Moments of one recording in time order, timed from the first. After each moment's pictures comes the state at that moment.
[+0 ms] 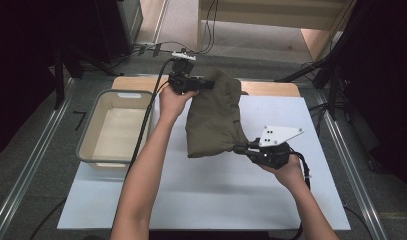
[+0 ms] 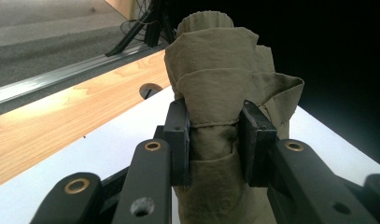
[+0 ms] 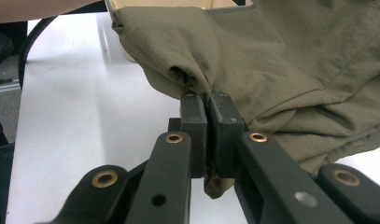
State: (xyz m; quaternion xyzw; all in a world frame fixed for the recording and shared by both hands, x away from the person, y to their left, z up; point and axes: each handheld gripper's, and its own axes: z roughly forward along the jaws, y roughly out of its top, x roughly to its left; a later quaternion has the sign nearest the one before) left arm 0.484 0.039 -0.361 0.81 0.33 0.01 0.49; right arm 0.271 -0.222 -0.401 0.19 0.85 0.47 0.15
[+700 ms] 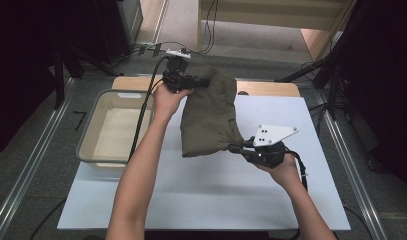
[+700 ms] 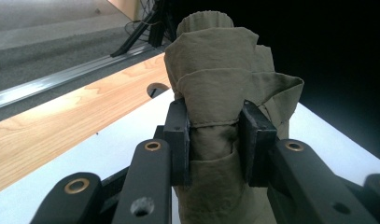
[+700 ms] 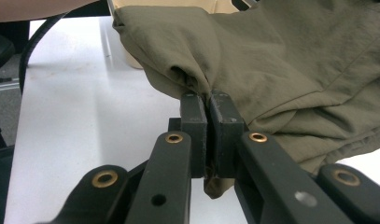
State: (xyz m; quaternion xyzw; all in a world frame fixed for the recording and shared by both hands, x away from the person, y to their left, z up) left arm 0.483 0.052 -0.352 0.81 0.33 0.02 0.49; right arm 0.272 -0.209 -0.396 0.18 0.85 0.47 0.15
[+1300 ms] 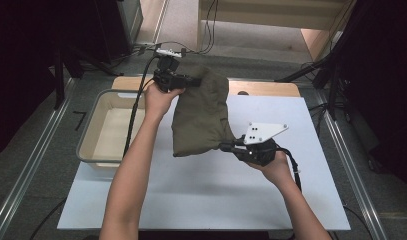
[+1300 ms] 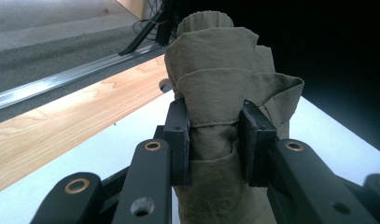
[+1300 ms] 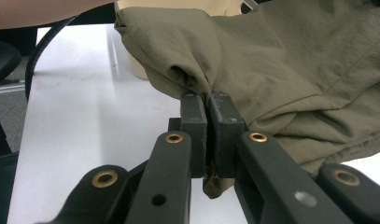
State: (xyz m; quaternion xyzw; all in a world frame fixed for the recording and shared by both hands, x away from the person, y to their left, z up) left arm 0.481 0.077 -0.348 0.81 0.34 0.03 0.48; right arm 0.278 -0.188 -0.391 0.17 0.85 0.48 0.15
